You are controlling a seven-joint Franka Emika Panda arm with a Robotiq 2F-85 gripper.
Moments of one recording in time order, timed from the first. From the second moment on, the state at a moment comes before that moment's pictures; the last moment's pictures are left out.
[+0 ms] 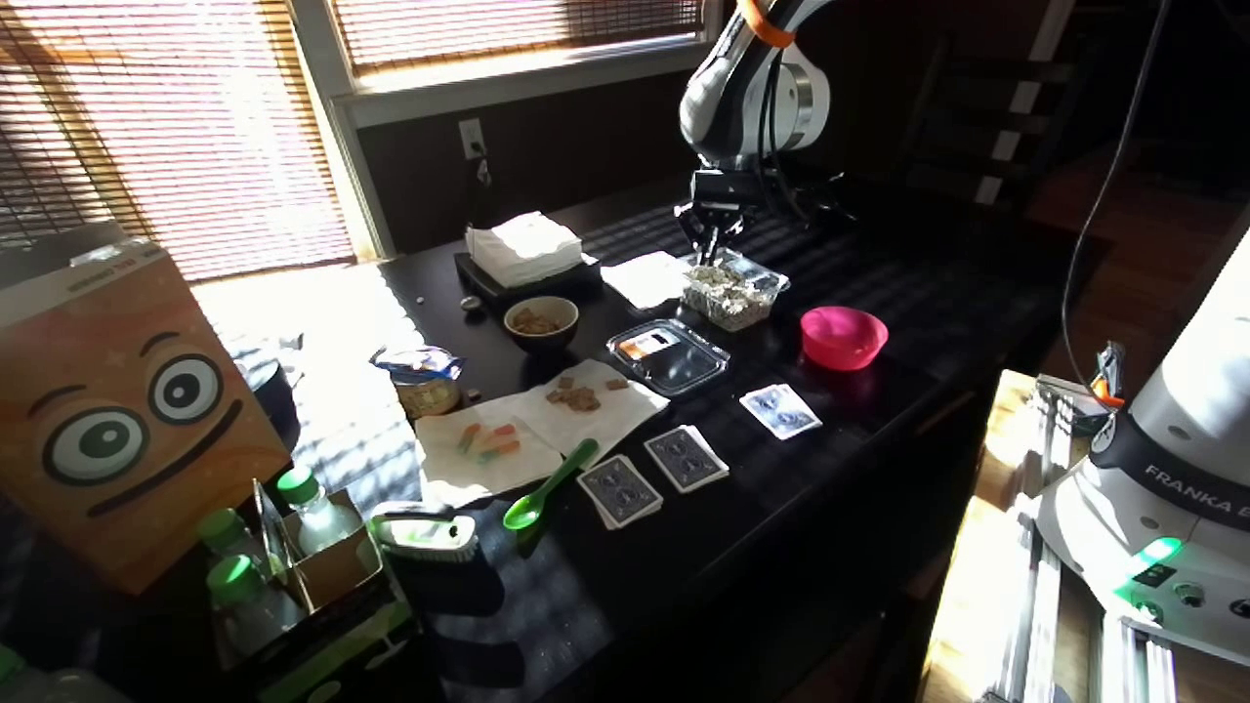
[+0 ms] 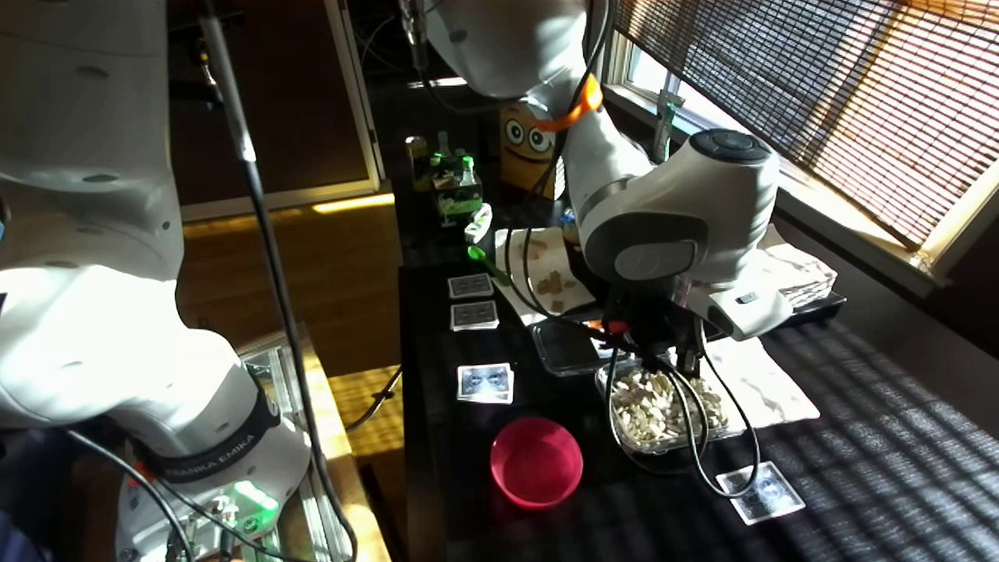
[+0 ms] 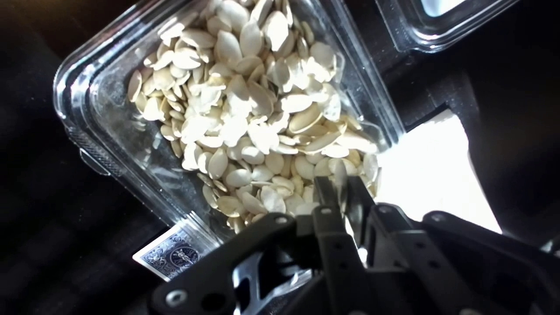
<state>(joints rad) -0.16 0.42 -0.21 -2.16 0.23 2.74 0.40</state>
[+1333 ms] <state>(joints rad) -0.06 0.16 -0.05 -2.39 0.20 2.62 0.16</state>
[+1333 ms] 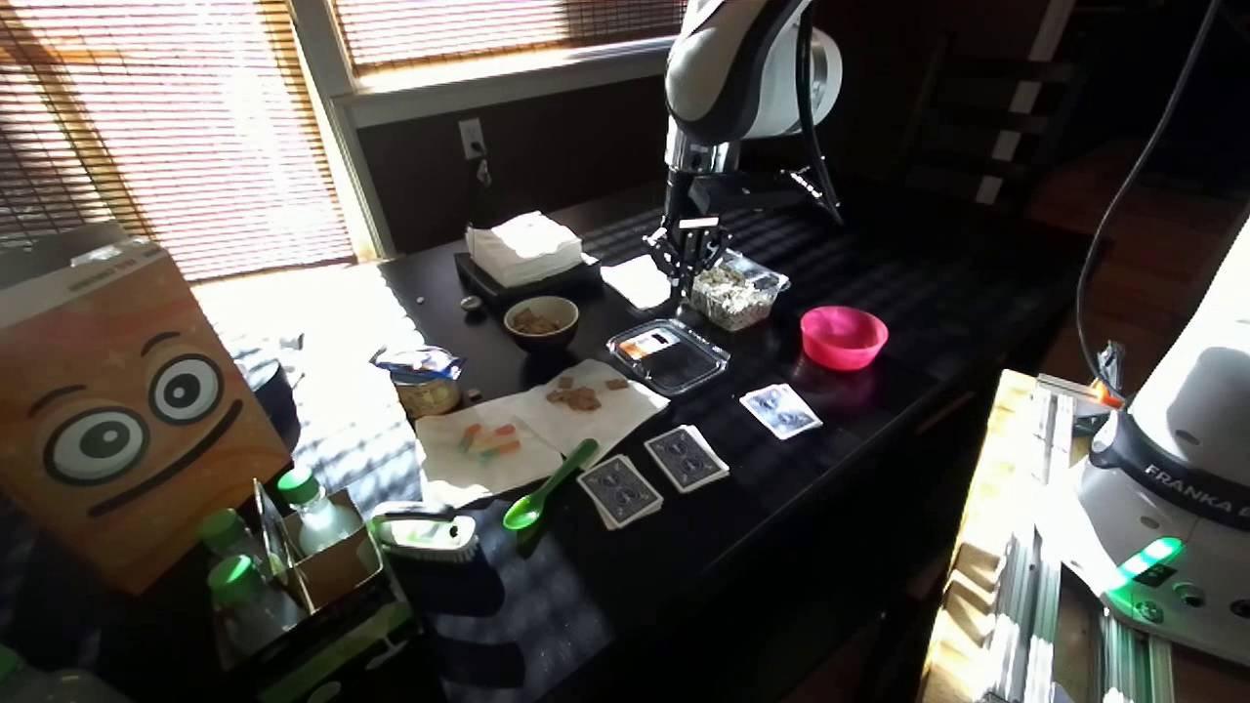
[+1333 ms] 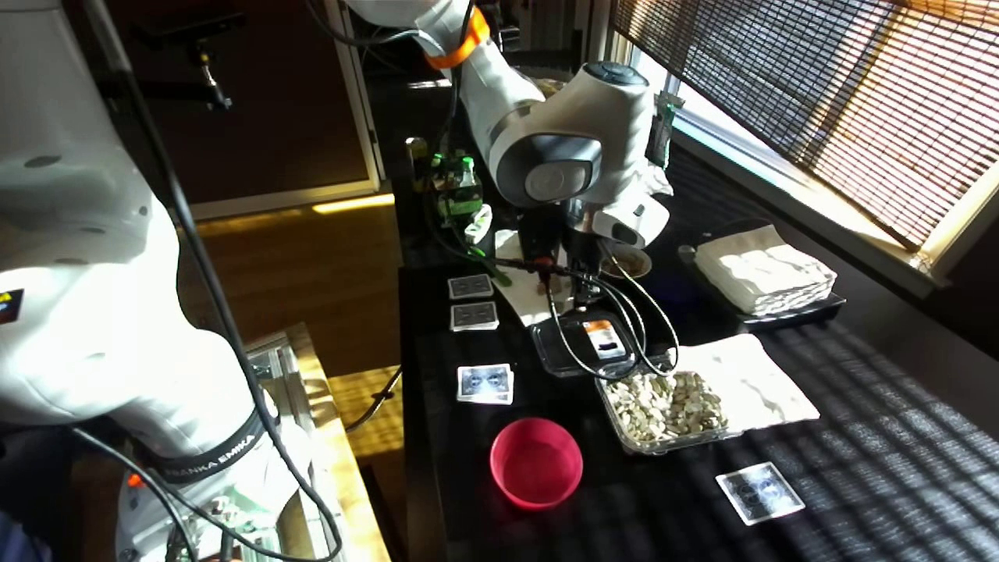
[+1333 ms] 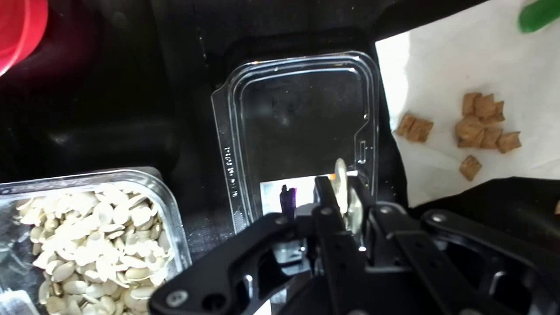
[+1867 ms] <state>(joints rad) -0.05 0.24 -0.01 -2.42 0.19 2.70 0.10</state>
